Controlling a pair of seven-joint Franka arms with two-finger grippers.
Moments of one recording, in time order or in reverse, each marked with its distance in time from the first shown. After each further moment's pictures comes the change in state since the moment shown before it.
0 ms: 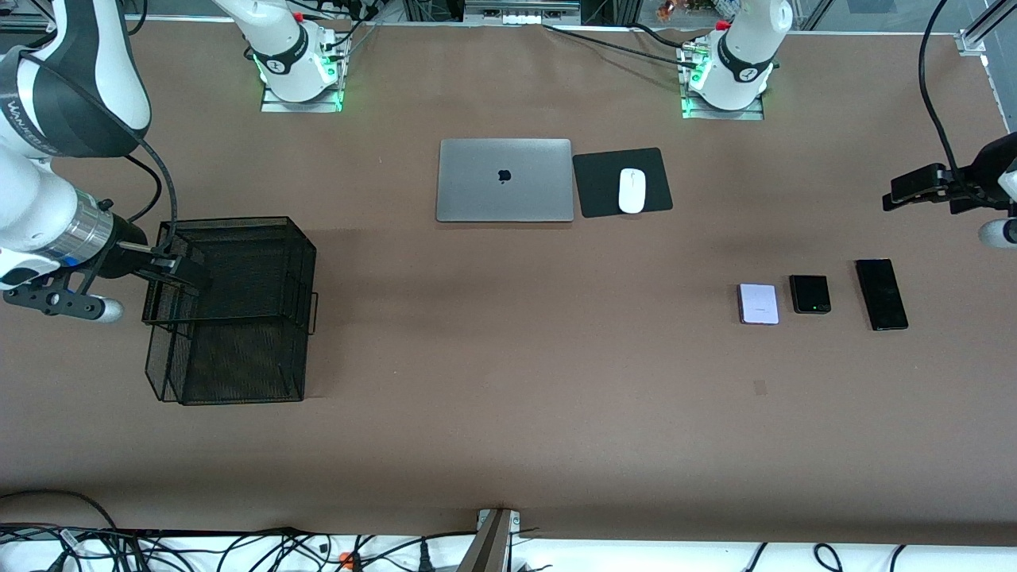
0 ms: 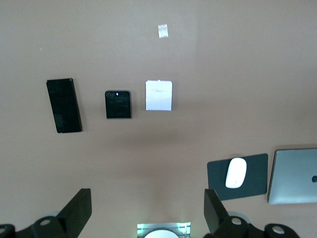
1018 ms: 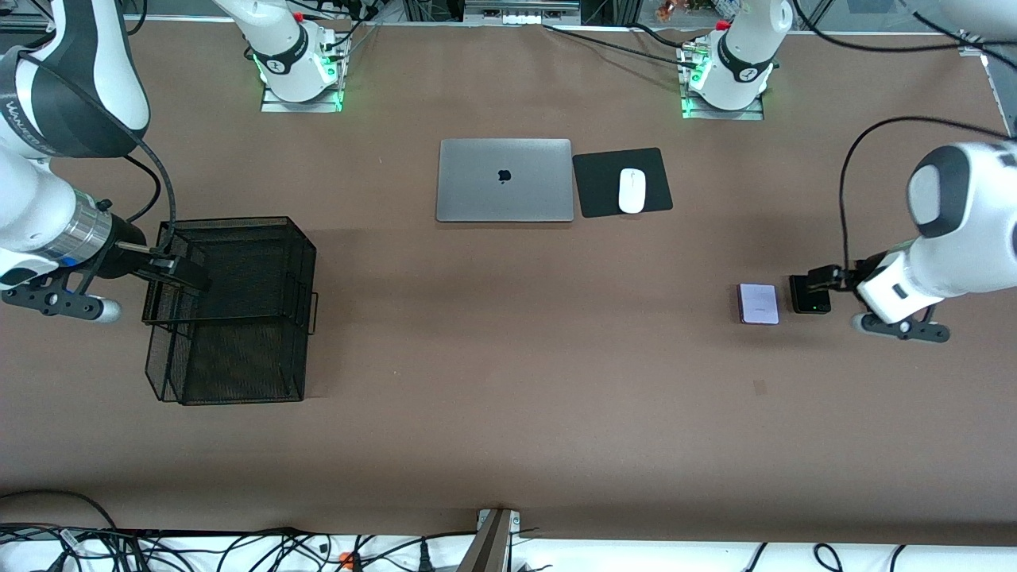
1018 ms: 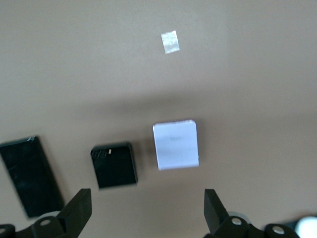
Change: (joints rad) left arm 0.001 0.200 0.001 -0.373 0.056 0.638 0.123; right arm -0.004 0.000 0.000 0.000 0.000 0.000 0.000
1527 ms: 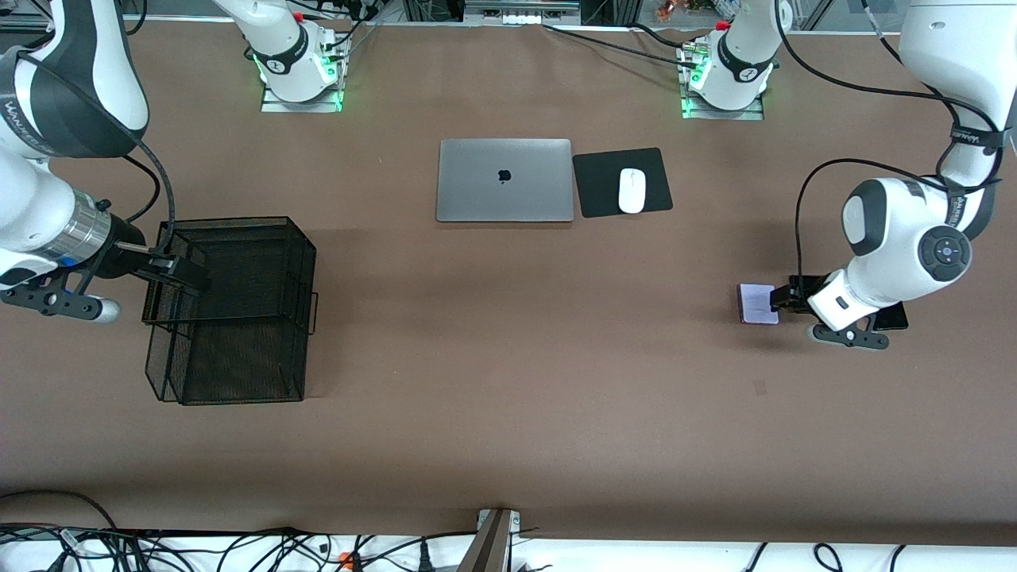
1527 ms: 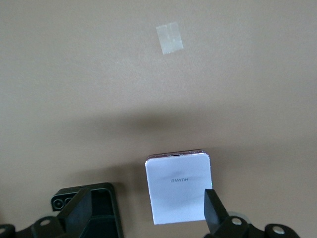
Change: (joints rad) left arm 0.000 0.067 0.000 -0.207 0.000 0.366 -0.005; right arm 0.000 0.000 0.000 0.000 0.000 0.000 0.000
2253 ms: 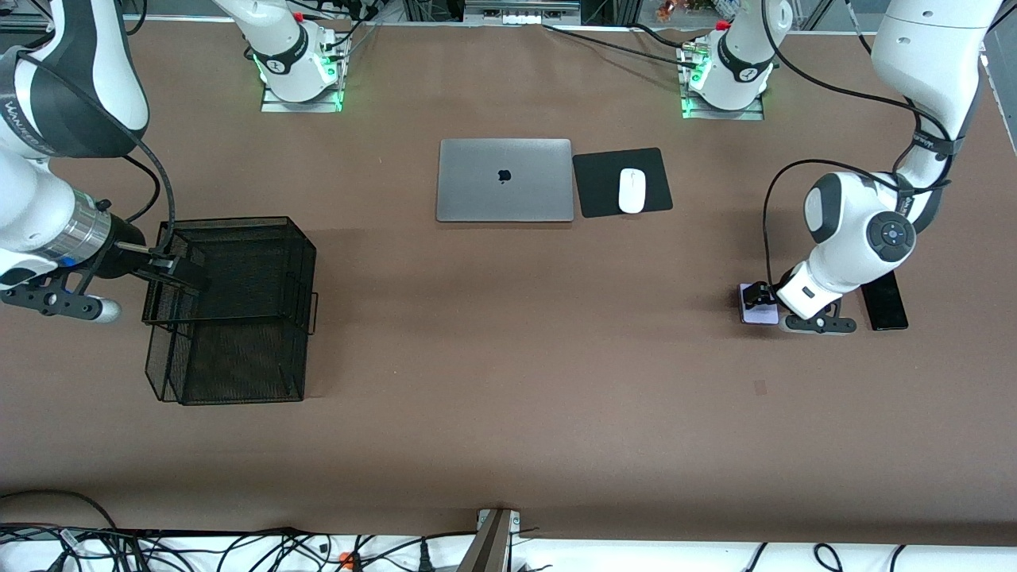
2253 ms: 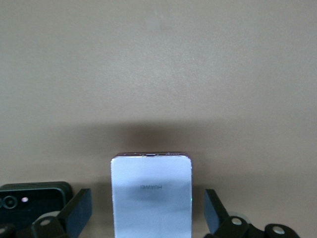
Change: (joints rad) left arm -0.039 0.012 -0.004 -0.133 0.000 0.199 -0.150; right arm 0.000 0.000 0.000 0.000 0.000 0.000 0.000
